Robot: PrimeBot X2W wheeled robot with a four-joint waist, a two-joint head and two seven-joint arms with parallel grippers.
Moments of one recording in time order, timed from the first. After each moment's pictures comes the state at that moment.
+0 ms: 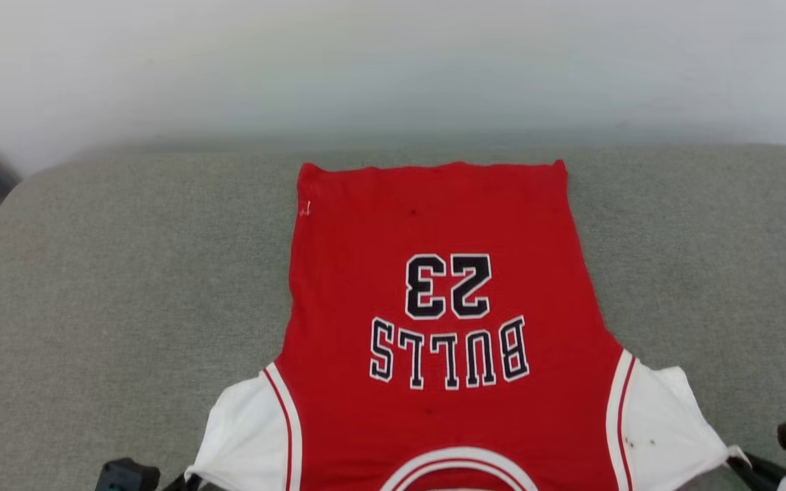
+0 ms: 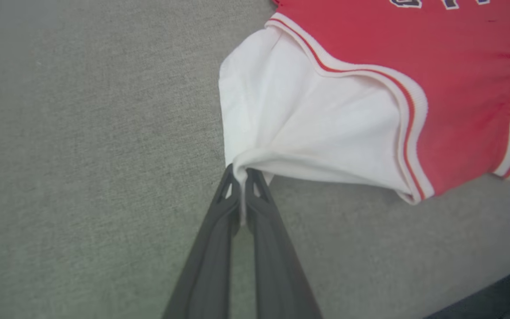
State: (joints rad) left arm -0.21 0.86 -1.06 0.18 -0.99 0.26 -0.24; right arm -0.16 -0.79 0.68 0.44 0.67 0.13 -0.02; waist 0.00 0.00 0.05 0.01
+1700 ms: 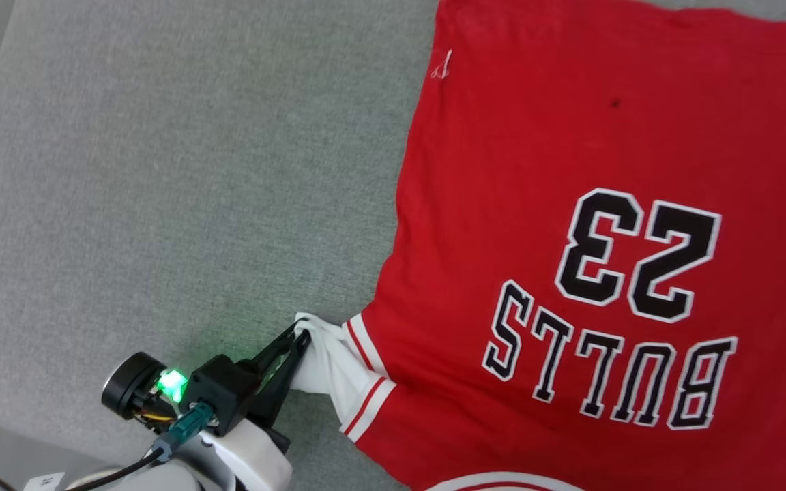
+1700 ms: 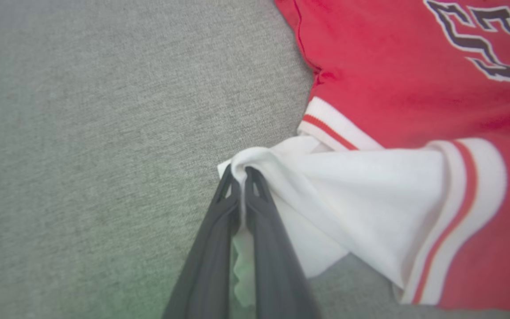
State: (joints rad) left arm -0.46 0.80 -1.07 -0.12 -0.72 0.36 -0.20; right arm -1.09 -0.87 0.44 0.18 0.62 0.13 1.36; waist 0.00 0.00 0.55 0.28
